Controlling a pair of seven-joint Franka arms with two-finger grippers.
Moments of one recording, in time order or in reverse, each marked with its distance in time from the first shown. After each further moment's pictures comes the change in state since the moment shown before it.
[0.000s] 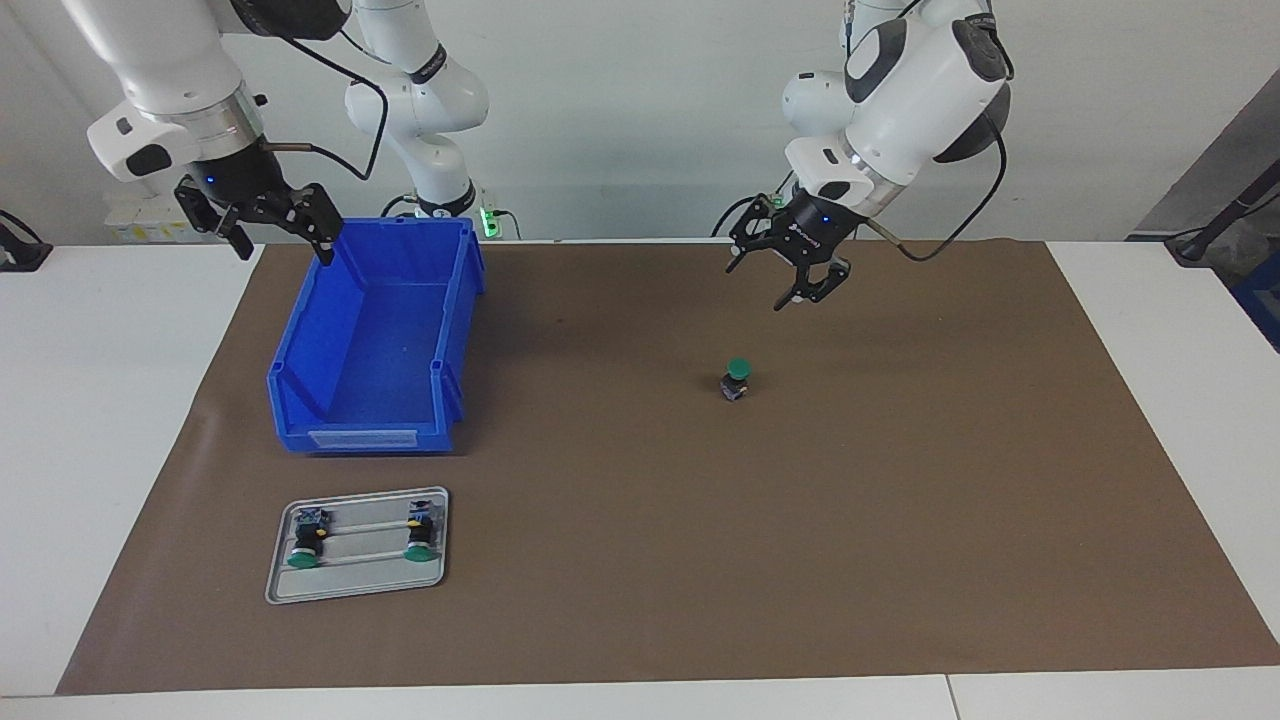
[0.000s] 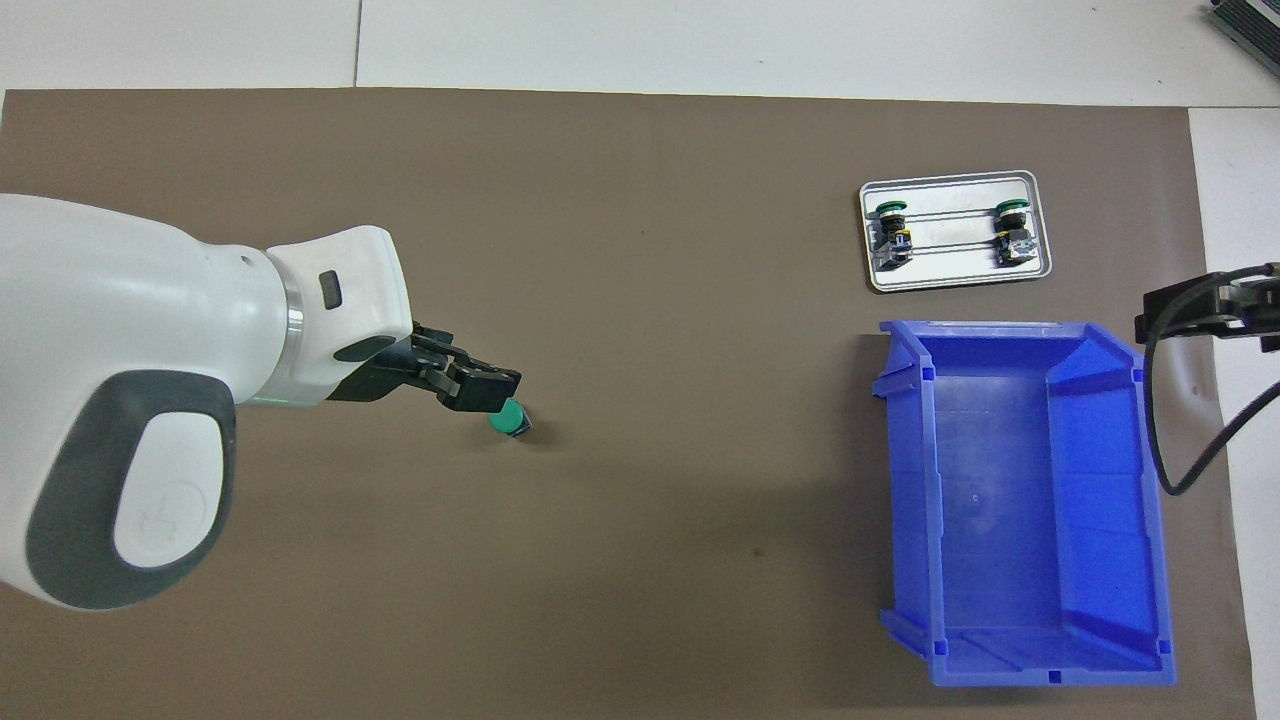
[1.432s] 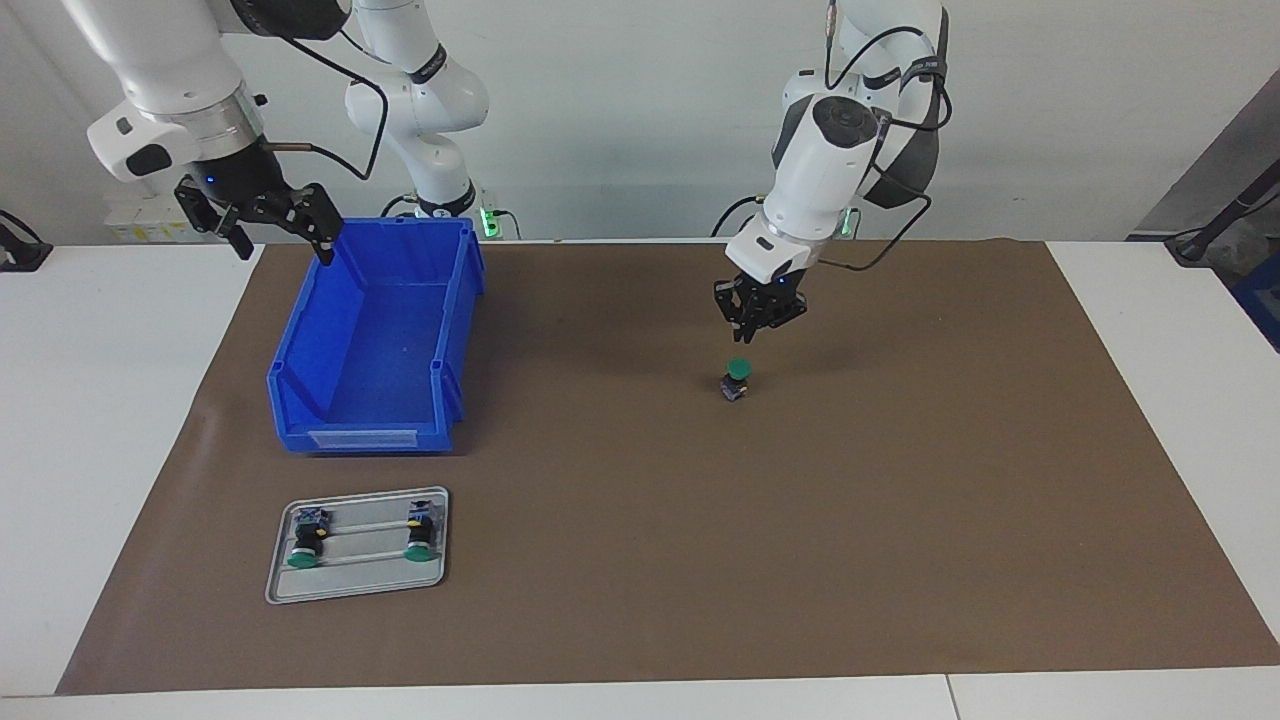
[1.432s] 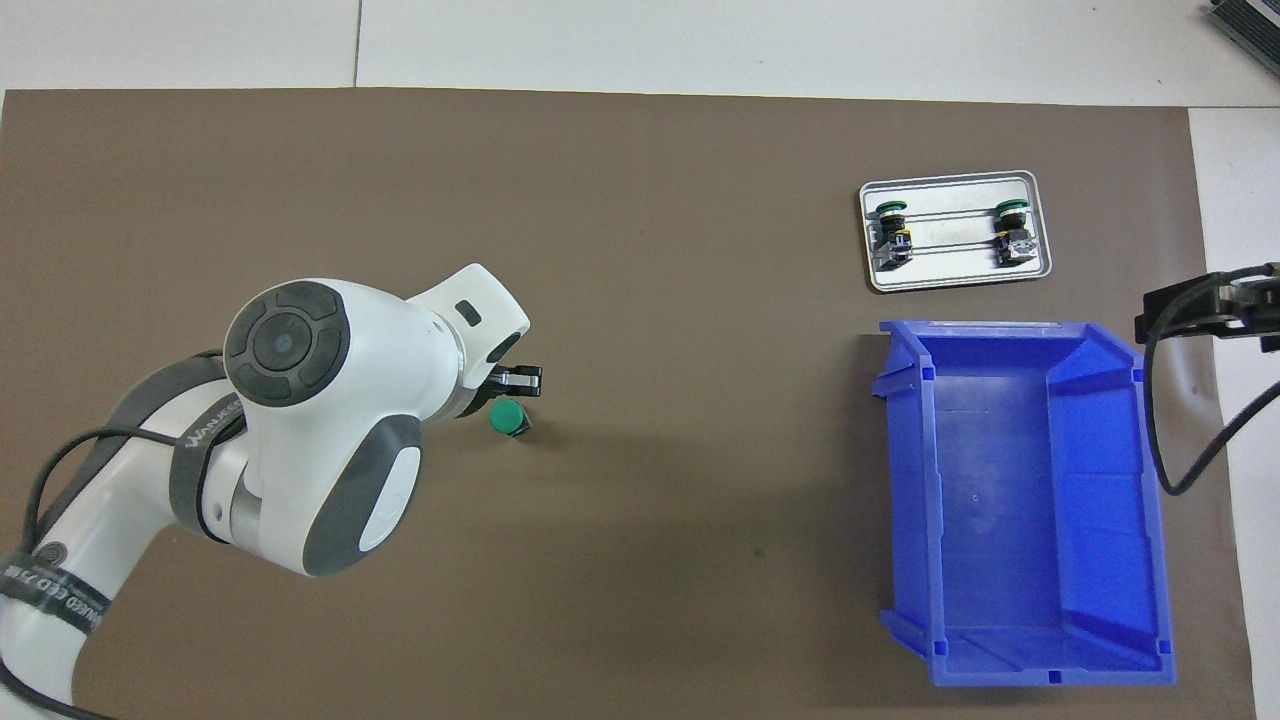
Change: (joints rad) left arm -0.083 0.116 -0.008 -0.155 0.243 0.230 -0.497; right arm 0.000 0.000 0.000 0.000 0.000 0.000 0.000
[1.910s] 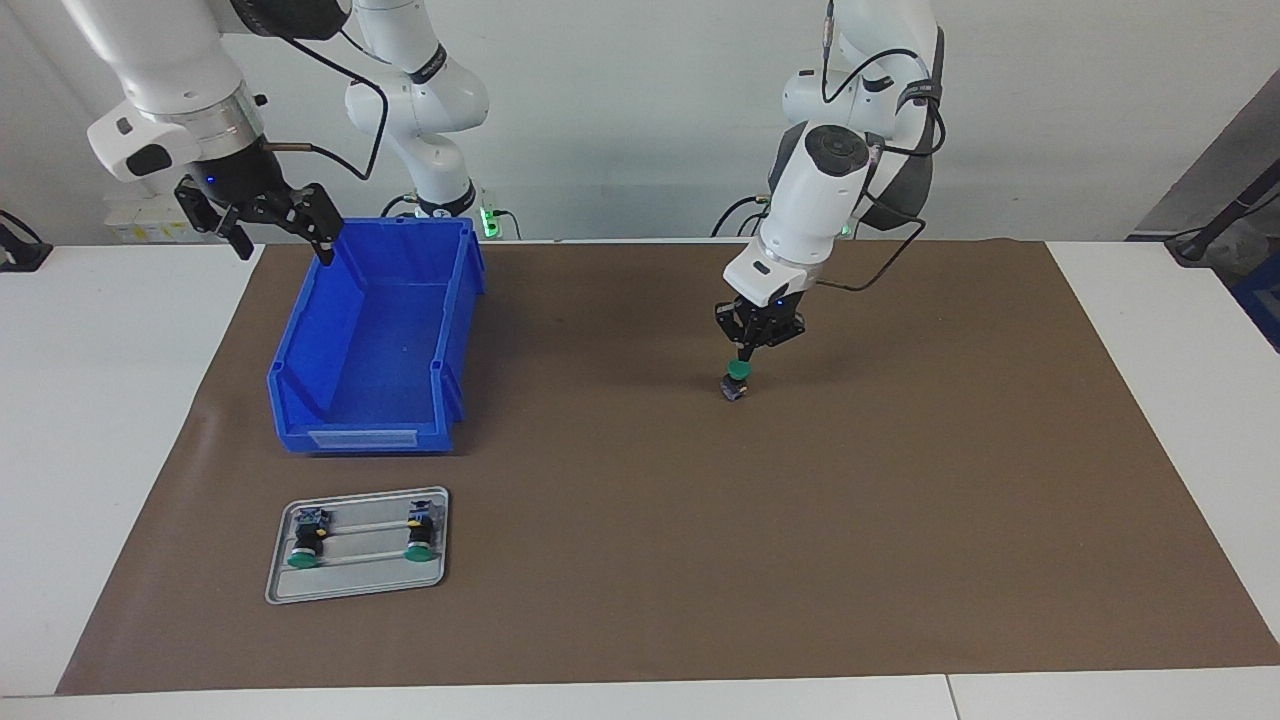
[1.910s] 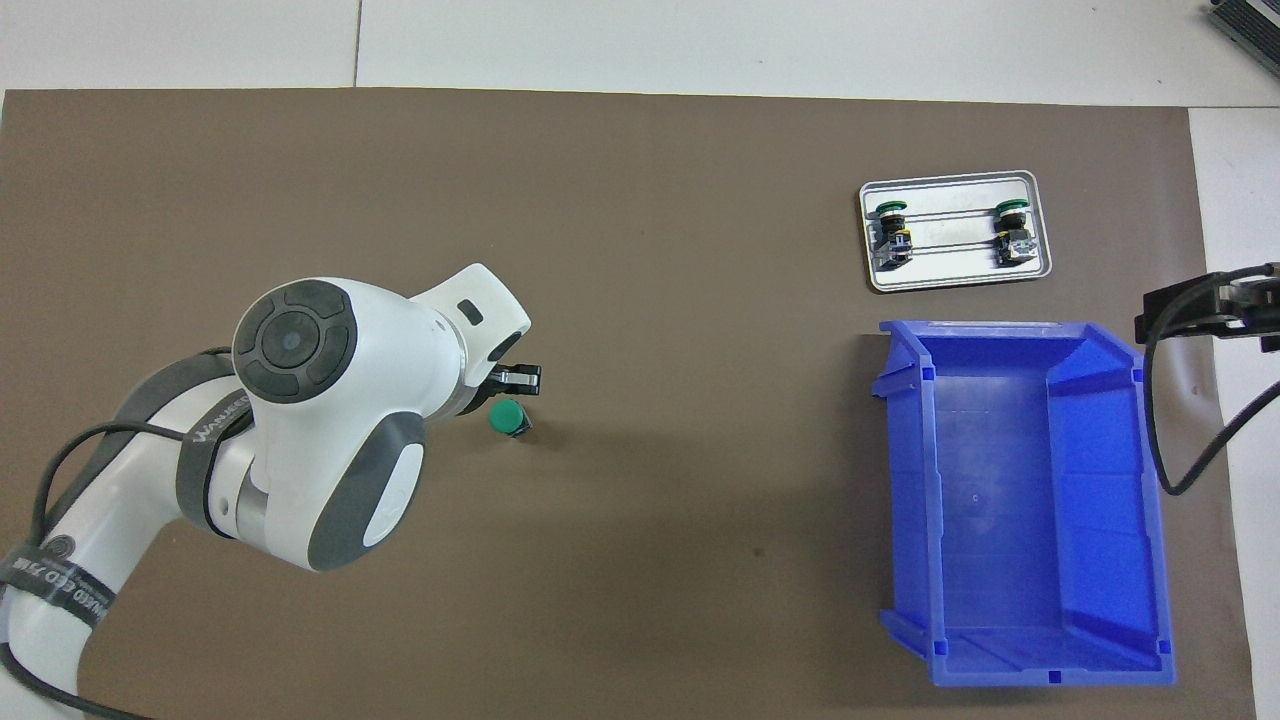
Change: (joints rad) left arm 0.000 0.004 0.002 -0.040 0.015 0.022 0.007; right arm 0.000 0.000 0.000 0.000 0.000 0.000 0.000
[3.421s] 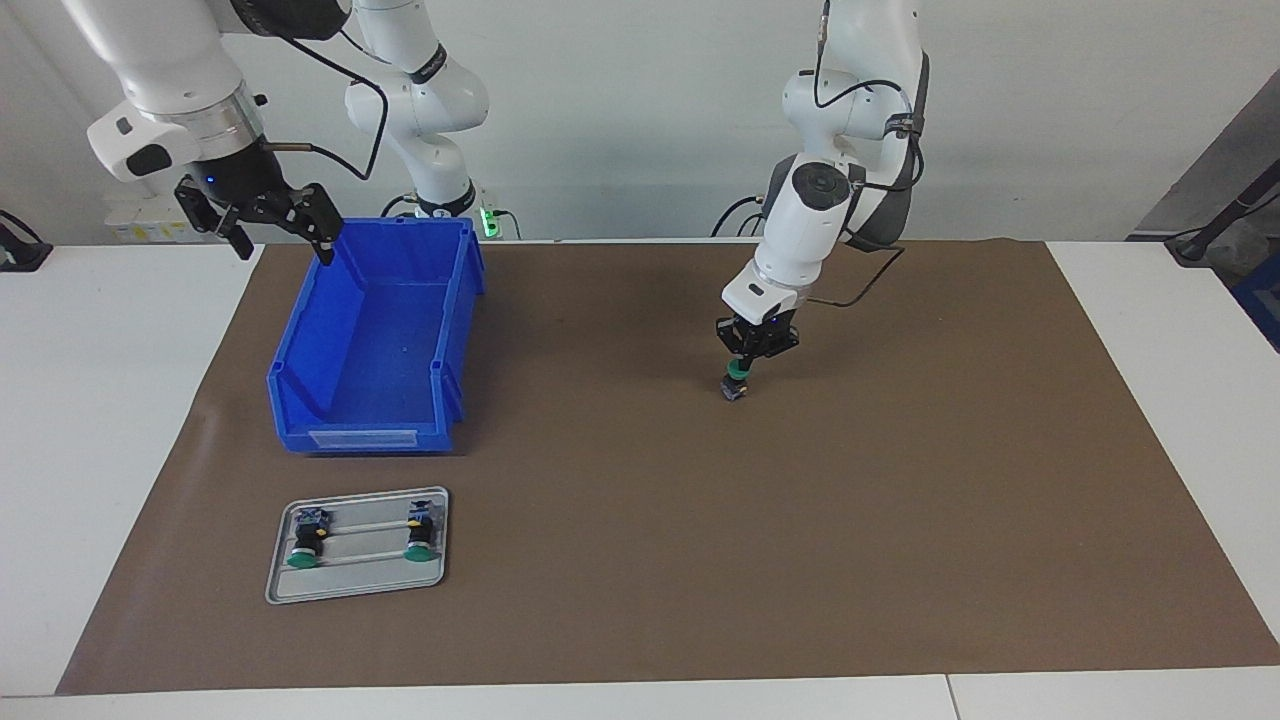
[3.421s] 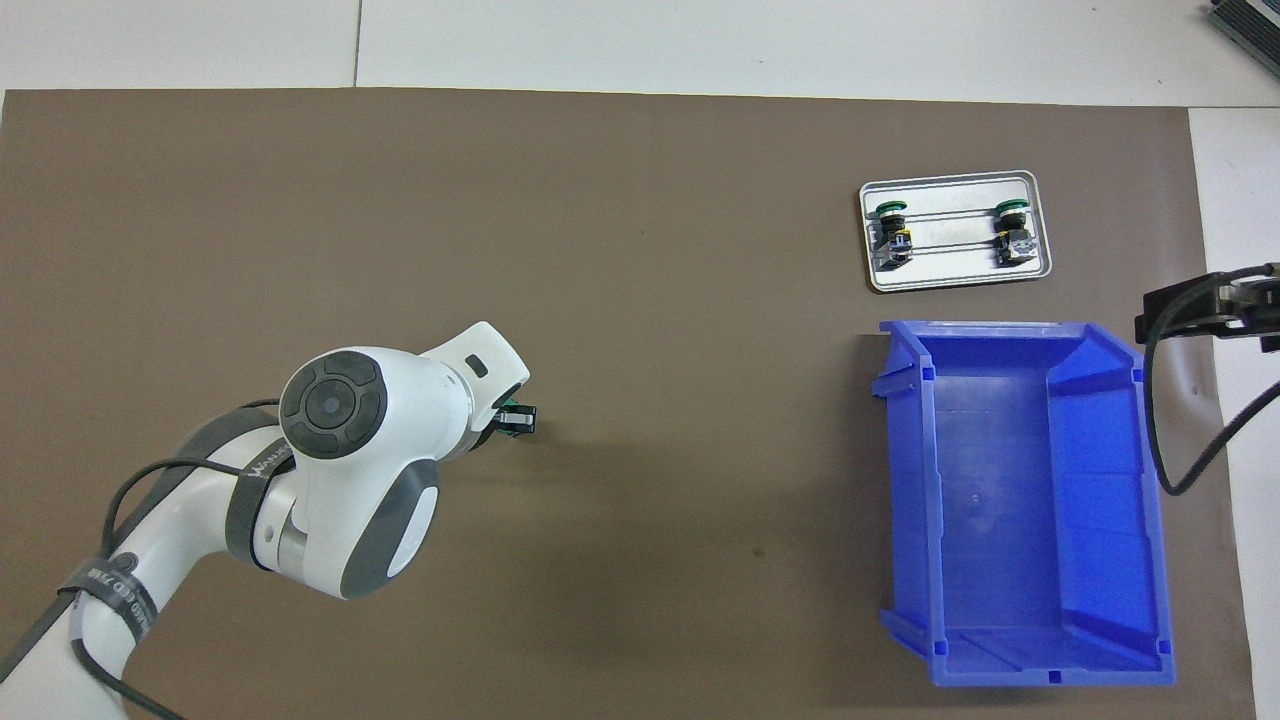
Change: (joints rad) left arm -0.002 -0.007 -0.007 -0.165 0.002 0.165 0.005; right arm 0.000 0.000 0.000 0.000 0.000 0.000 0.000
